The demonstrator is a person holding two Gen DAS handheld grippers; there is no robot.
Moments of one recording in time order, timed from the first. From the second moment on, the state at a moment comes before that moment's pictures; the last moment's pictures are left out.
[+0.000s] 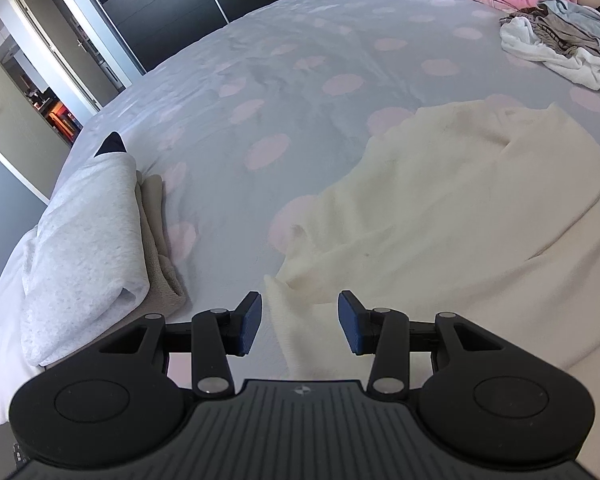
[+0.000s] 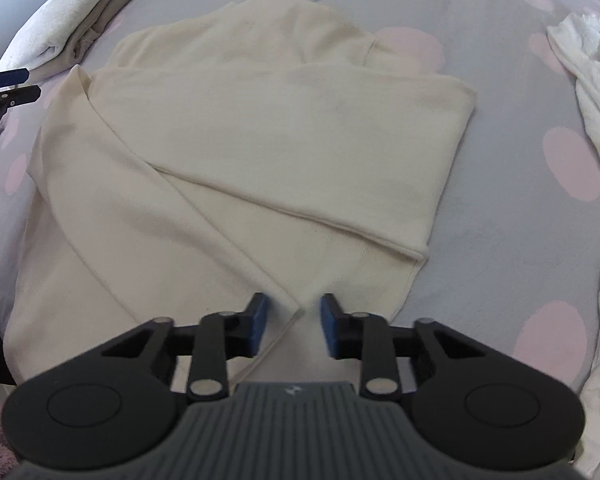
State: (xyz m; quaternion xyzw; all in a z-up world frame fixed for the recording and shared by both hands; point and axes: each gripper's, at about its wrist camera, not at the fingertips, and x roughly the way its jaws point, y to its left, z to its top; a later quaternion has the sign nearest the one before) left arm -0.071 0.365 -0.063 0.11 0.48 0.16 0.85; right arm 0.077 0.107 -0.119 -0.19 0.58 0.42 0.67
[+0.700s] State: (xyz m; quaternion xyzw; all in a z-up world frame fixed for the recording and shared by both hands) left arm -0.084 0.360 -0.049 0.12 0.46 0.18 0.86; right arm 0.061 0.113 0.036 -0.12 0.44 0.48 0.75
